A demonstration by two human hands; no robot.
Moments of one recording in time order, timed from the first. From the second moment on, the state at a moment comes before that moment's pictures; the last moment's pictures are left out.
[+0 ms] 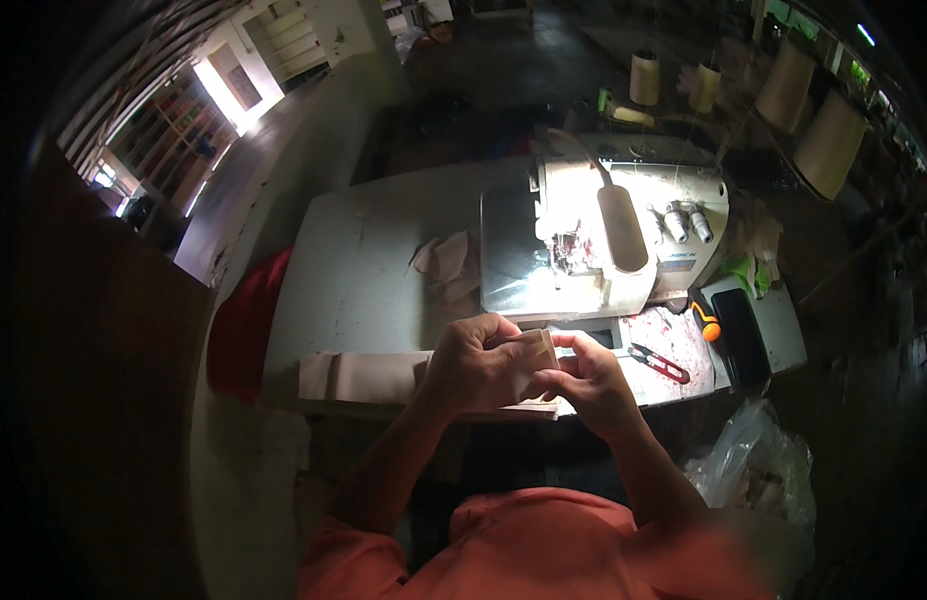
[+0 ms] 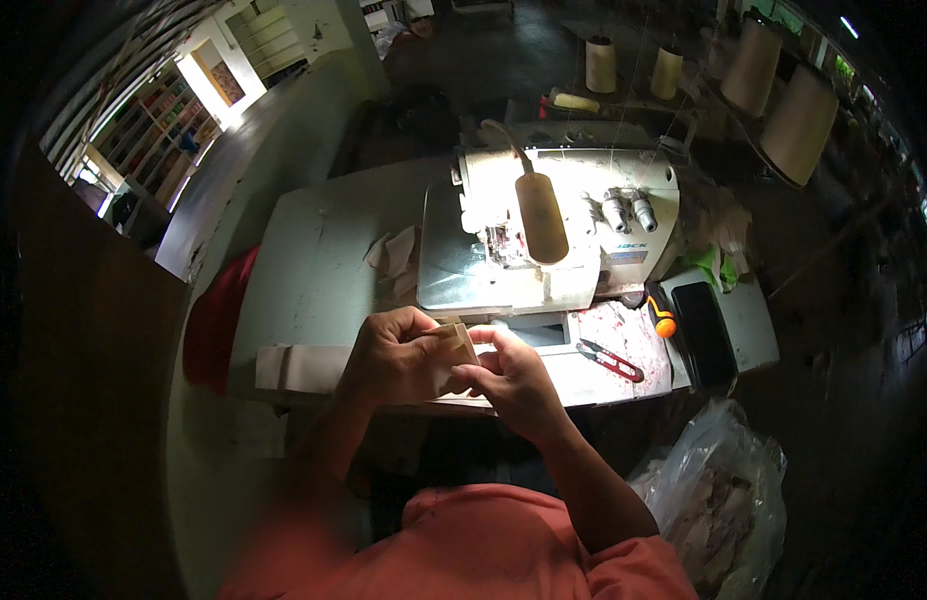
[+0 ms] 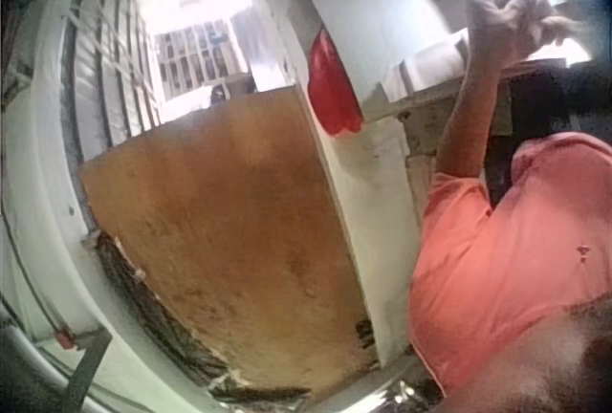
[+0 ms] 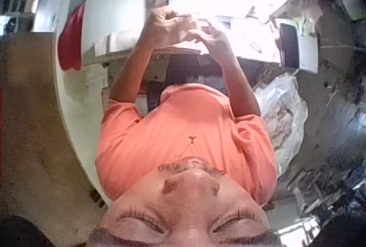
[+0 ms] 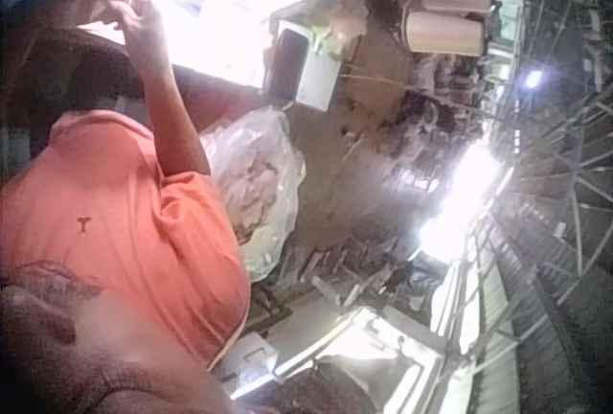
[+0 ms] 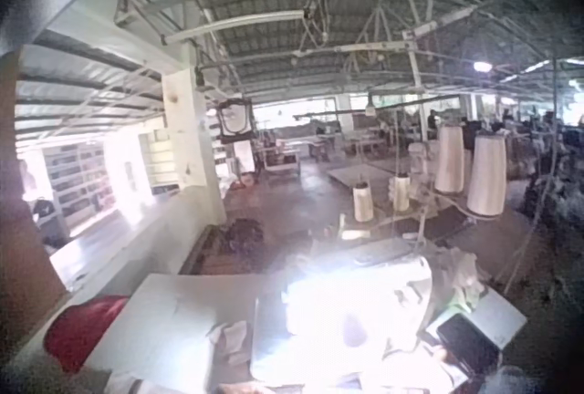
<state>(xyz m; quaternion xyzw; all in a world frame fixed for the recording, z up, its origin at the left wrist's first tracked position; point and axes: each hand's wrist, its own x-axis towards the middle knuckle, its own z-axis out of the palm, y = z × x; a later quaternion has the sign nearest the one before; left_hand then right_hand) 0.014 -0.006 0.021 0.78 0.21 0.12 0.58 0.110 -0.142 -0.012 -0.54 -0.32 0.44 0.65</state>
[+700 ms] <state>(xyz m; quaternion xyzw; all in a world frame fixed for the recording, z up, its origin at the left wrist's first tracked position) 0.069 0.017 -0.015 0.96 0.02 0.22 0.19 0.124 -0.123 -0.058 -0.51 -0.18 0.35 0.76</state>
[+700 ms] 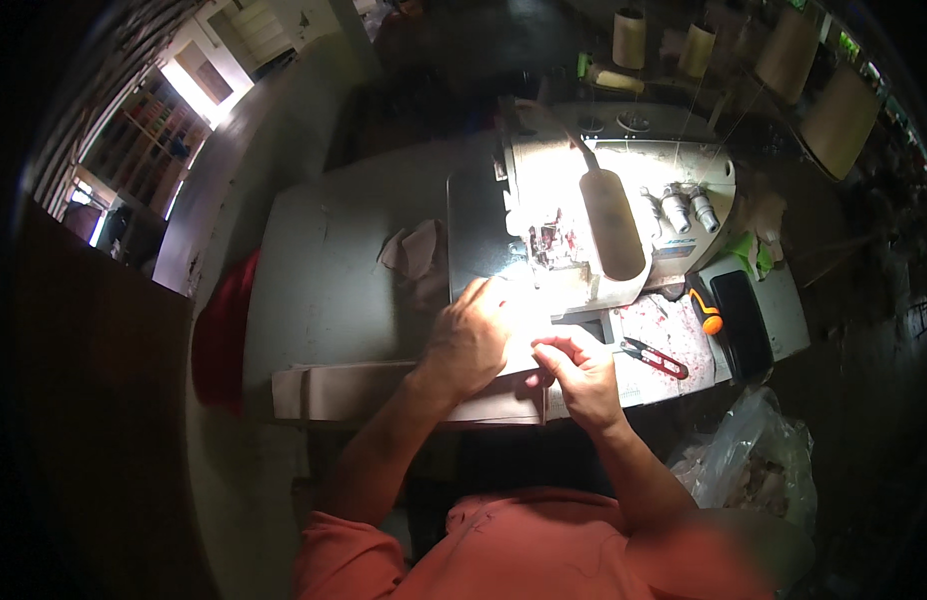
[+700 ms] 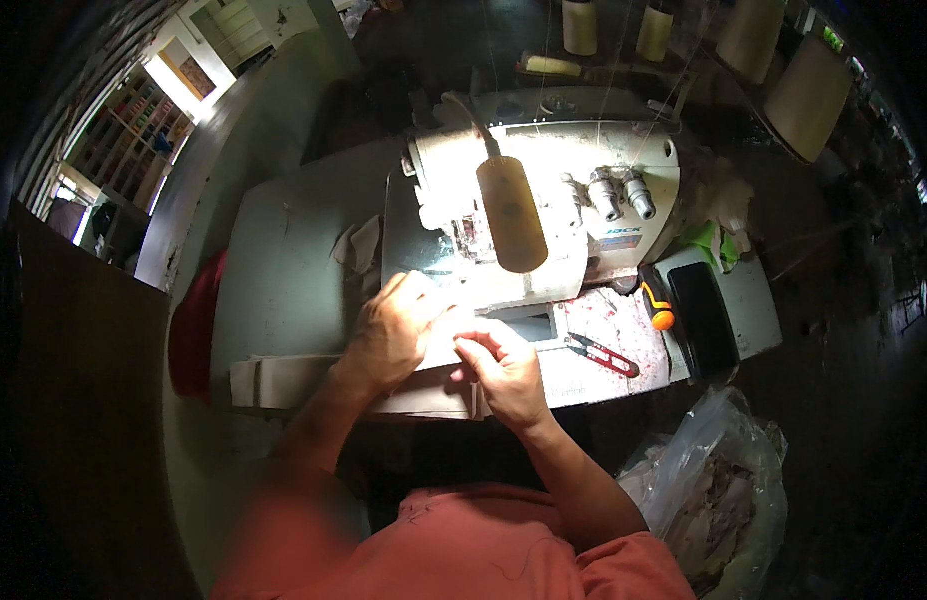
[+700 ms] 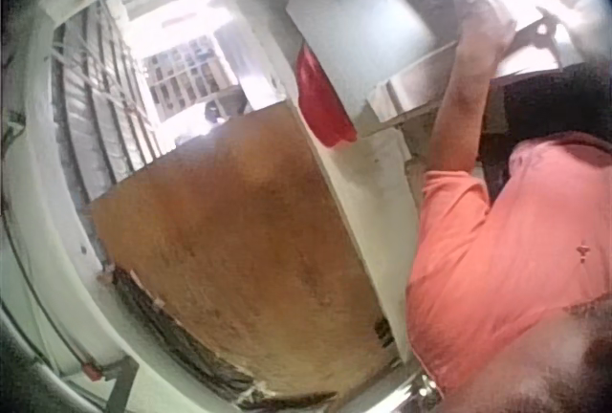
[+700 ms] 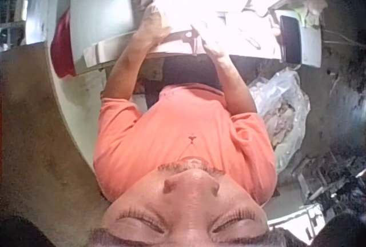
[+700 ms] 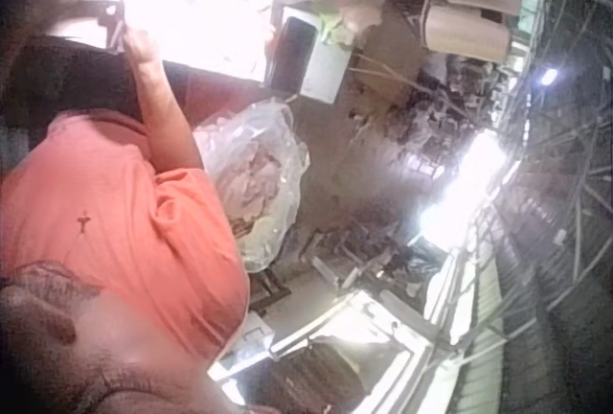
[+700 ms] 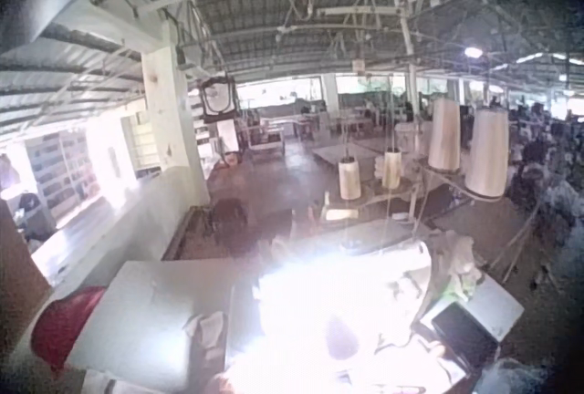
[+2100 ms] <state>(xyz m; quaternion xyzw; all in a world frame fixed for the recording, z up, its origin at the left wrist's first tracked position) -0.002 -0.035 -0.062 0.84 0.17 0.33 0.39 0.109 -0.143 -0.030 -0.64 -0.28 0.42 0.59</state>
